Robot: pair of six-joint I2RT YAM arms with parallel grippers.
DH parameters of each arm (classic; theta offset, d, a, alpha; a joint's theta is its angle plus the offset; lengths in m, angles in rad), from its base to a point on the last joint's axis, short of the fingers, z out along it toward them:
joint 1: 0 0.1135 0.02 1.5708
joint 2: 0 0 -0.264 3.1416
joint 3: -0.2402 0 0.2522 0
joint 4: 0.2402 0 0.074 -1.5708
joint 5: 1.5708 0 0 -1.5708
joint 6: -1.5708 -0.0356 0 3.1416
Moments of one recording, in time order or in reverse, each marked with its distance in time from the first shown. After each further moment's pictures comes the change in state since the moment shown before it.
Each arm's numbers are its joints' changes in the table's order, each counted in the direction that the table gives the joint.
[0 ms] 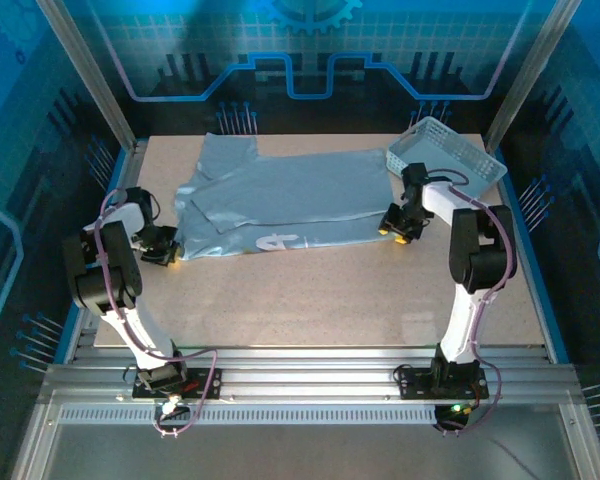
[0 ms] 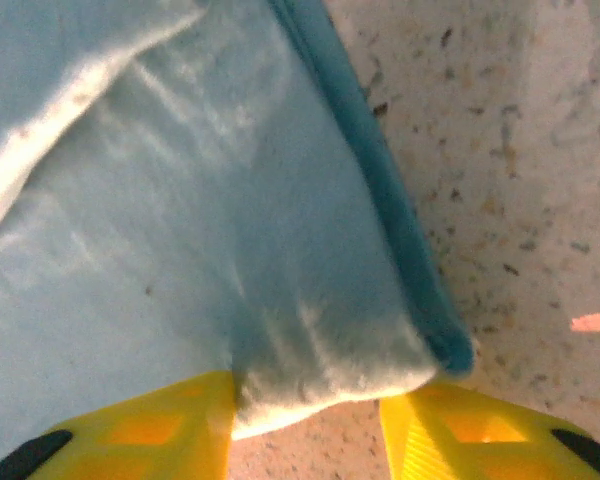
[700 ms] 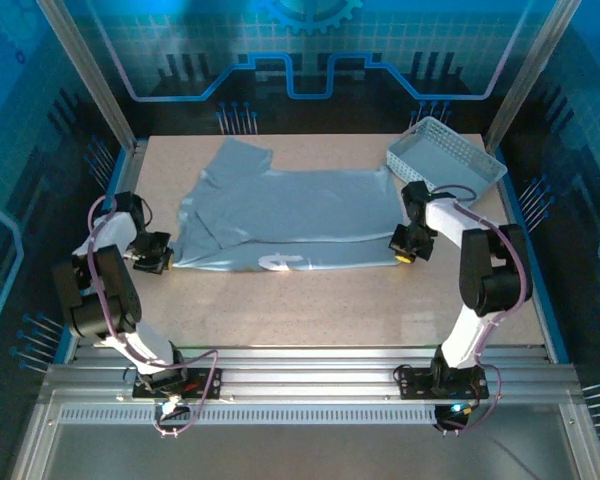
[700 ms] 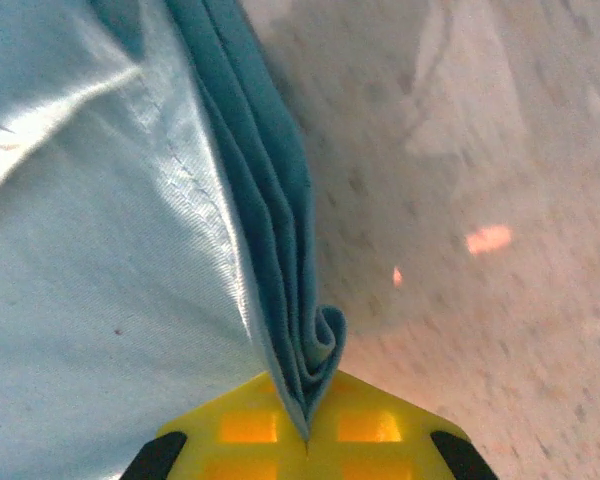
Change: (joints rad) left arm 0.025 0.229 0.124 0.106 -0.017 0.031; right arm 0.039 0.239 0.265 0.078 0.165 -0.075
